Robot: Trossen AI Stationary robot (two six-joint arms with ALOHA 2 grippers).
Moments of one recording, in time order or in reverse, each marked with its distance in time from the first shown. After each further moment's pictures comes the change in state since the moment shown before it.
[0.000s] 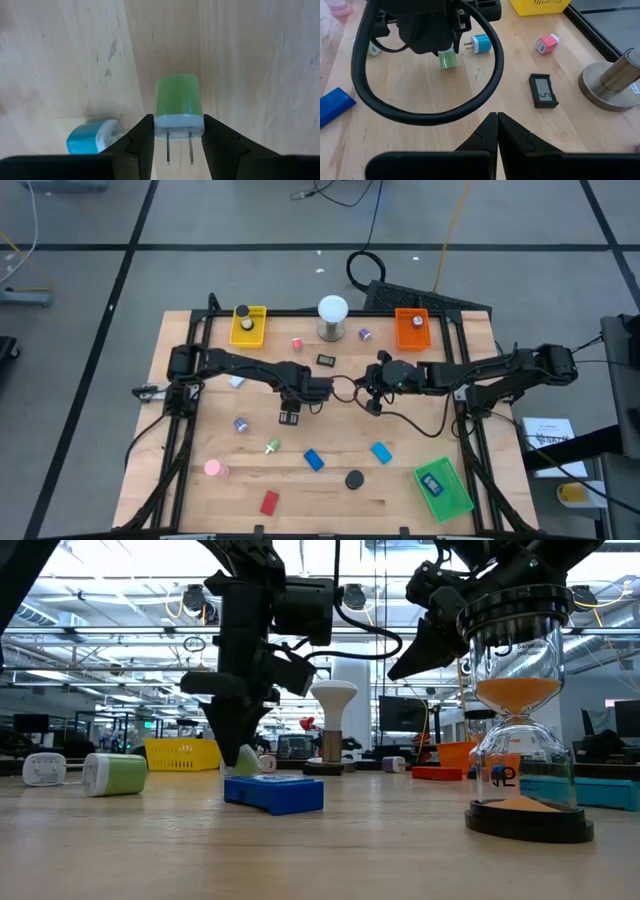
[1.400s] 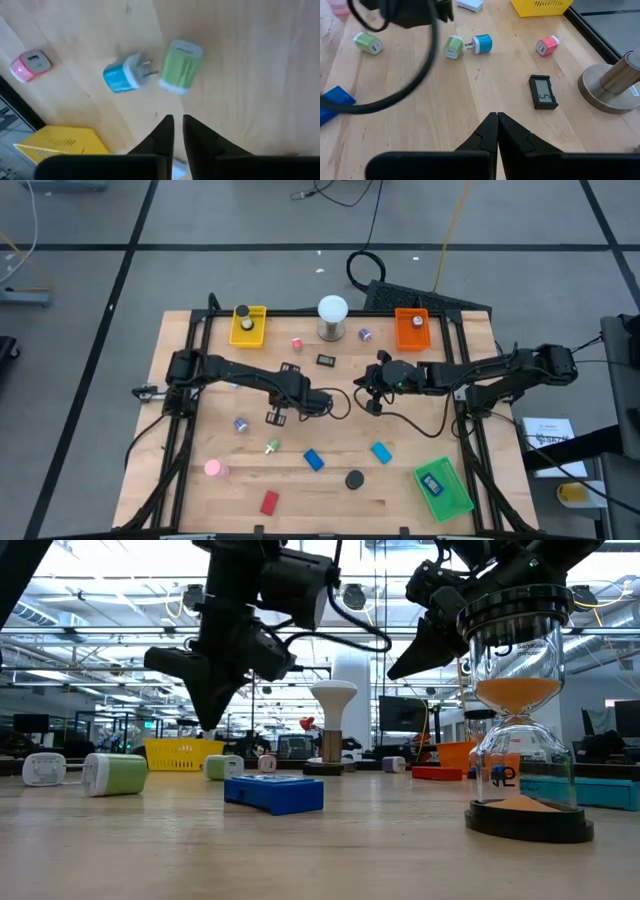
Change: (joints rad) left arm -0.089 -0.003 0.108 -0.355 -0.217 -0.029; right arm 0.000 0.000 0.000 0.004 -0.002 -0.012
